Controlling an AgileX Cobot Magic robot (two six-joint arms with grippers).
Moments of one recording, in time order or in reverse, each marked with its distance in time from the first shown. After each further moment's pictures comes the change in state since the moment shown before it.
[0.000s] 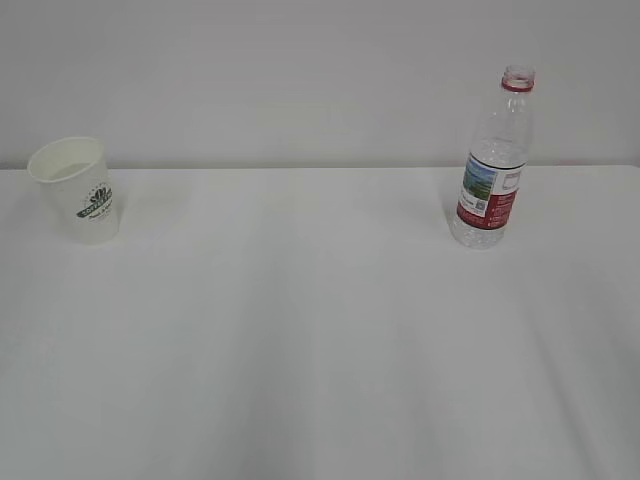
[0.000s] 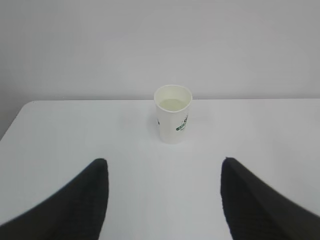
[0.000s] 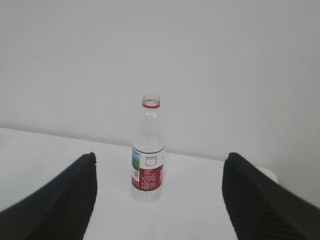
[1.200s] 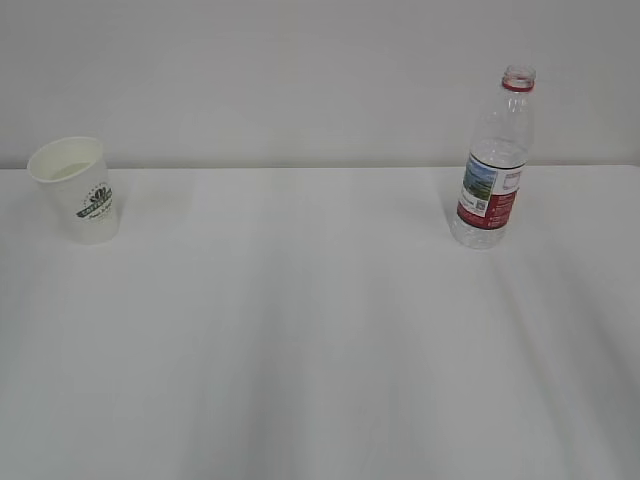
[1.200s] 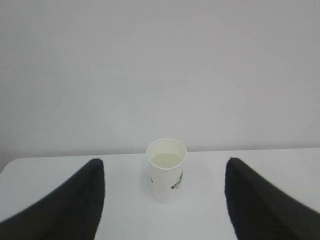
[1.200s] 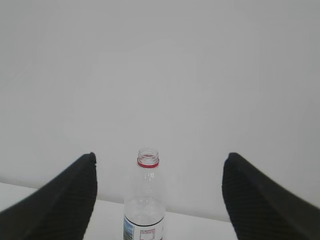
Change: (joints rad) left arm 0.000 0.111 0.135 0.007 -0.439 0.000; right arm 0.000 0.510 -0.002 0.000 -0.641 0.000
